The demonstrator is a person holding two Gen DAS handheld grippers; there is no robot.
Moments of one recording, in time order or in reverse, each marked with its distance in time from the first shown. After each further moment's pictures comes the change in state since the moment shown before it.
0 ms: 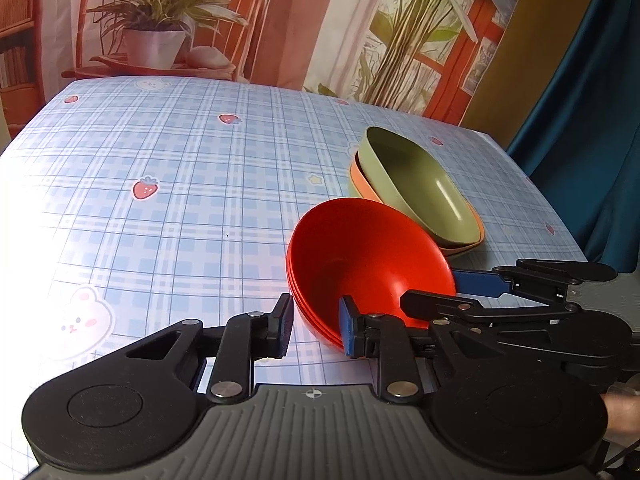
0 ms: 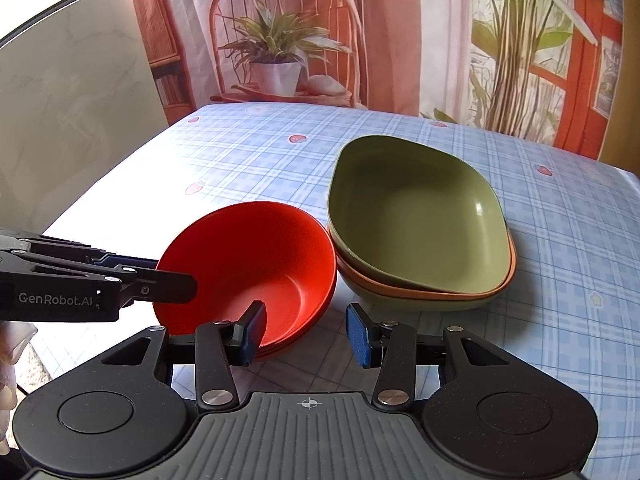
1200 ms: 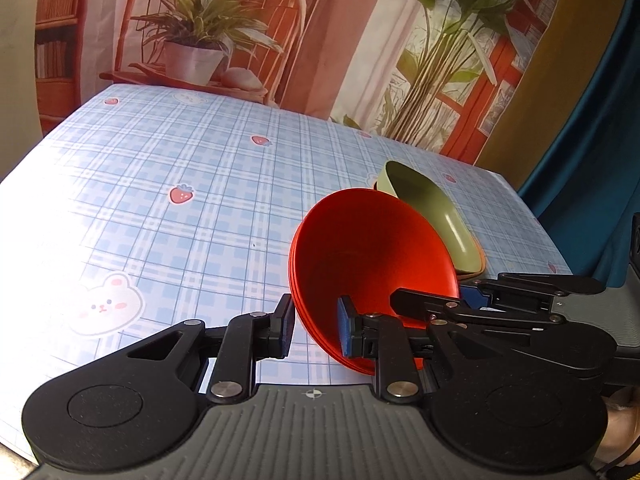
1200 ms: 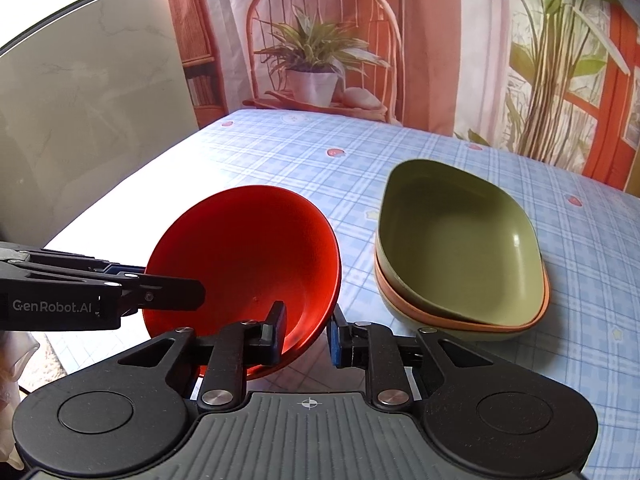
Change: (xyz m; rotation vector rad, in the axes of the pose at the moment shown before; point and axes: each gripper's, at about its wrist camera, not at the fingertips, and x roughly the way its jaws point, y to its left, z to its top) left arm -0.035 0.002 -0.004 -0.084 -0.096 0.052; right arm -0.005 0.023 0.010 -0.089 -0.052 0.061
